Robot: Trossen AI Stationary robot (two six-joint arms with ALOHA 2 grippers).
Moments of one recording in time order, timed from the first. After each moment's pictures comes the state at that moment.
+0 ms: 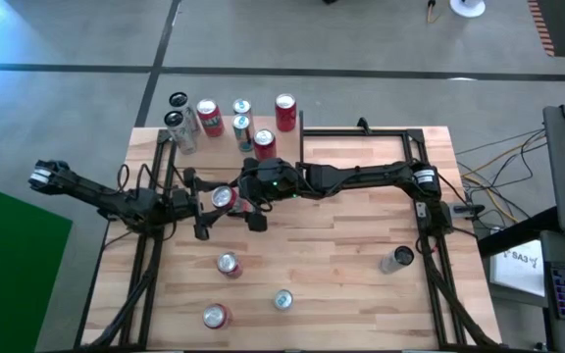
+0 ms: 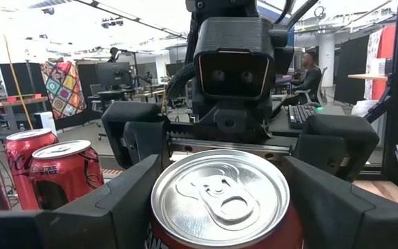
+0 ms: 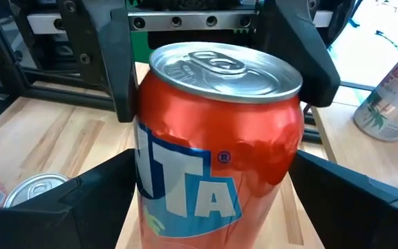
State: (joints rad) left arm -0.31 0.67 0.31 0.55 -0.54 0.16; right arm -0.04 2.05 1.82 -0.15 -0.10 -0.17
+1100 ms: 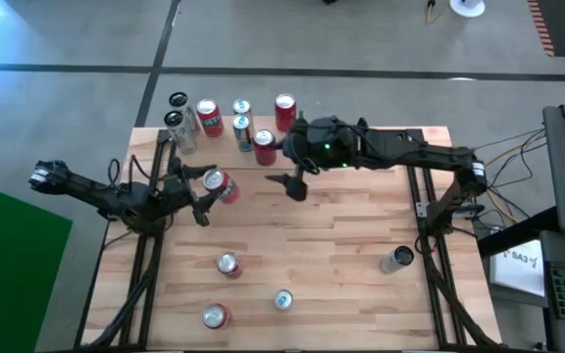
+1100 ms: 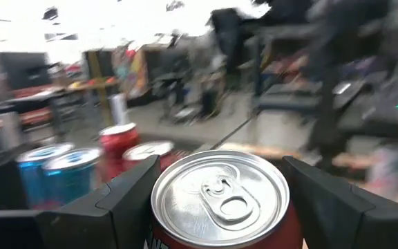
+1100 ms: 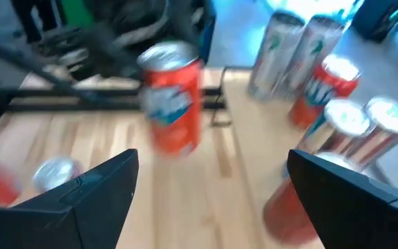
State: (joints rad) left arm -0.31 0.64 0.46 0.33 -0.81 0.17; right arm -0.10 1.69 1.82 -0.57 0.01 -0.08
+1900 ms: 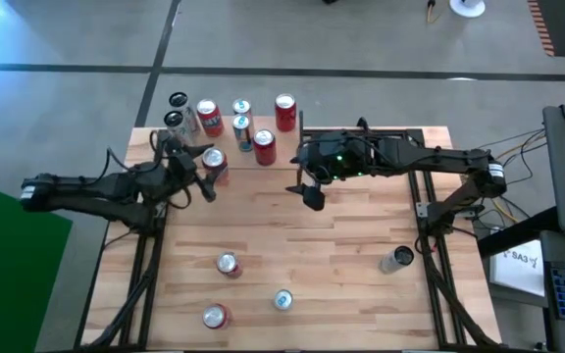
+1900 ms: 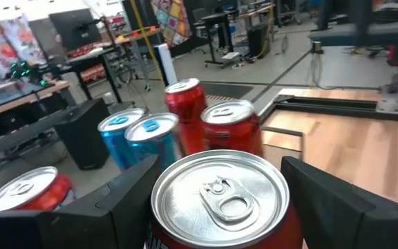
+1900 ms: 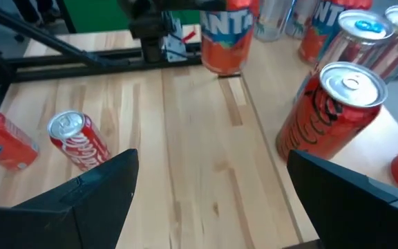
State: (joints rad) left arm 0.00 0.70 0.65 -0.08 -0.71 0.12; right arm -0.09 1.54 1.58 -0.59 0.01 0.03
